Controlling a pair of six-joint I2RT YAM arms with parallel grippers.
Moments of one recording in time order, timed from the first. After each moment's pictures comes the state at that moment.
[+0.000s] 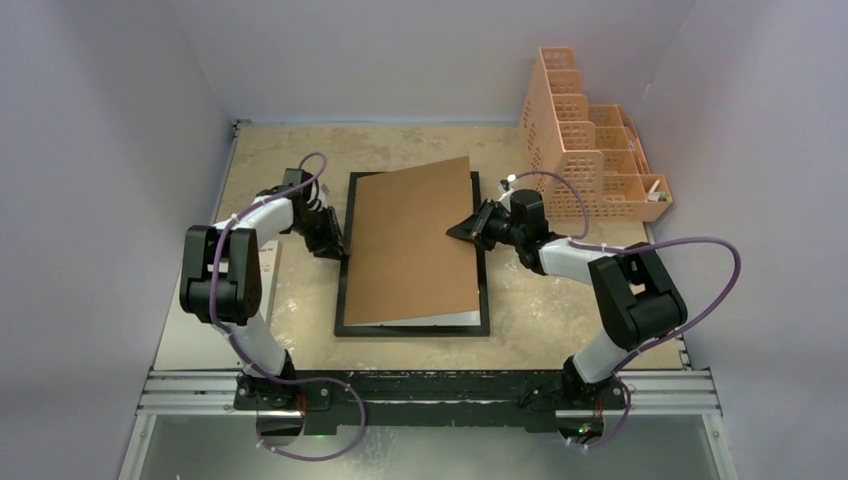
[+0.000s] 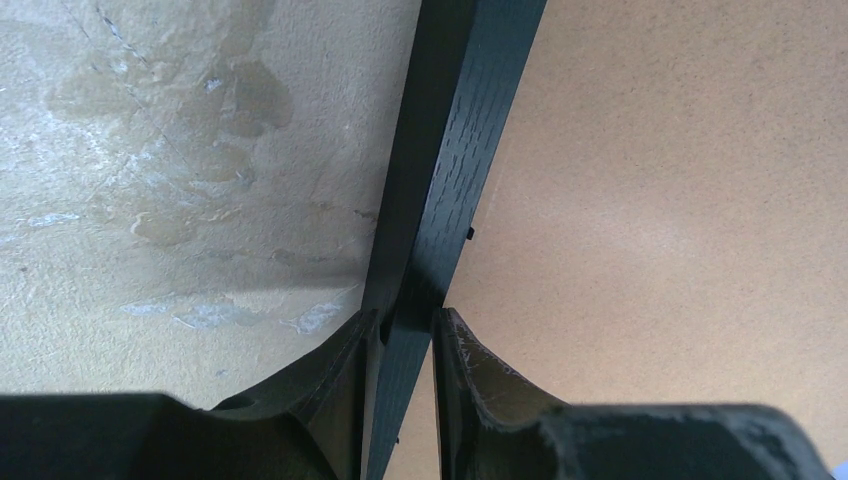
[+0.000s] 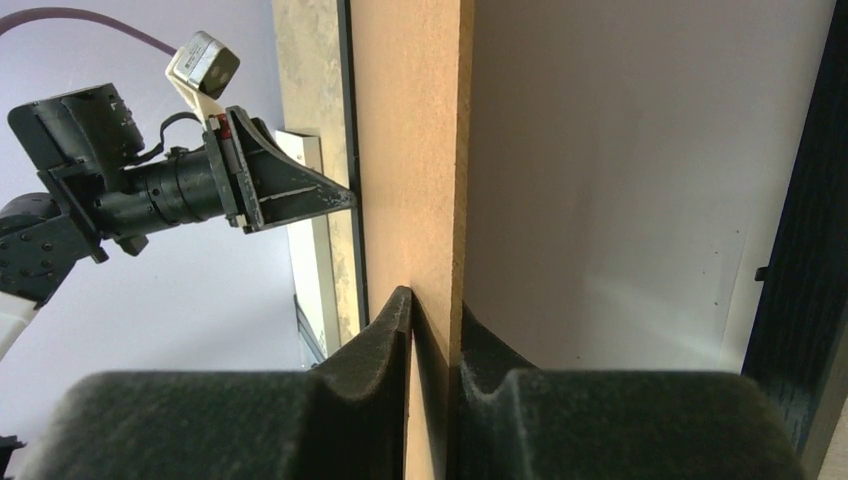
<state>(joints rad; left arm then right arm) -0.07 1.75 1.09 -0.61 0.36 -0.42 0.37 1.62 0.73 0.39 -0.52 1.01</state>
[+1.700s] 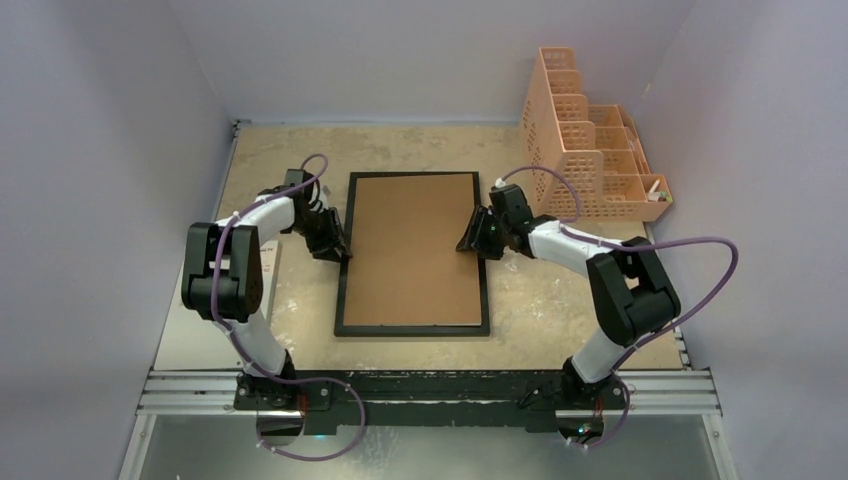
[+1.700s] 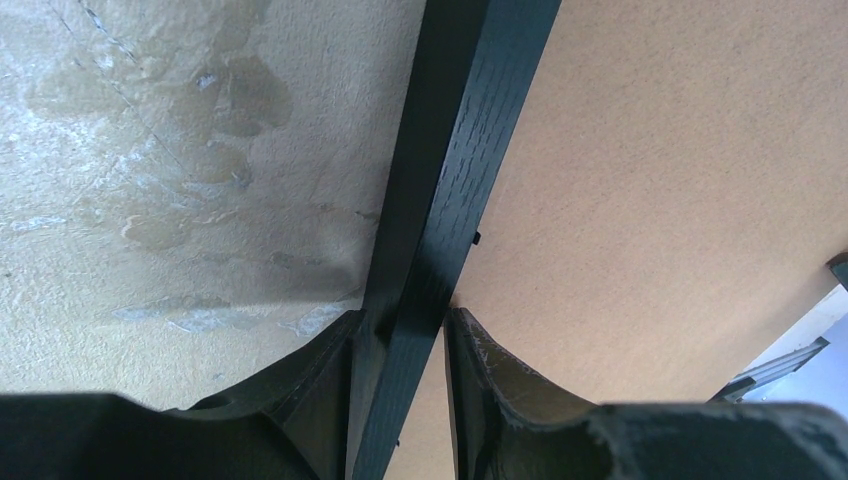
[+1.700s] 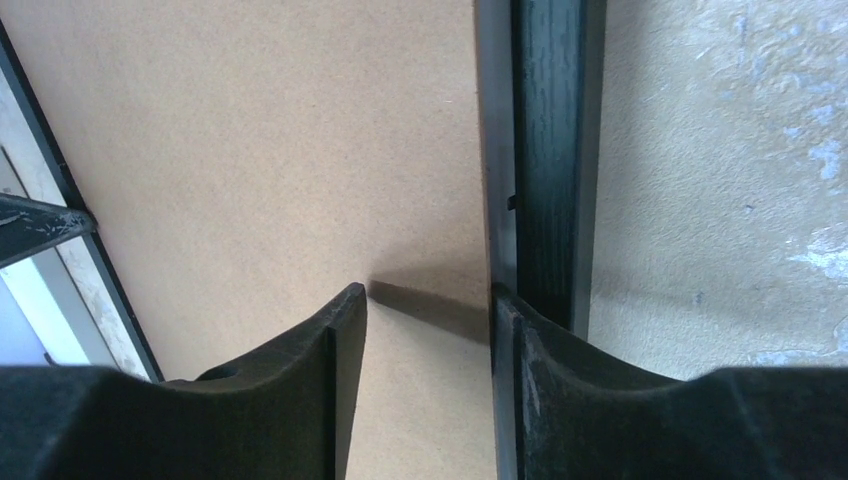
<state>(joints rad) -0.07 1.77 1.10 -0.62 0.36 -0.41 0.43 1.66 0.92 -0.19 -0.19 0.72</state>
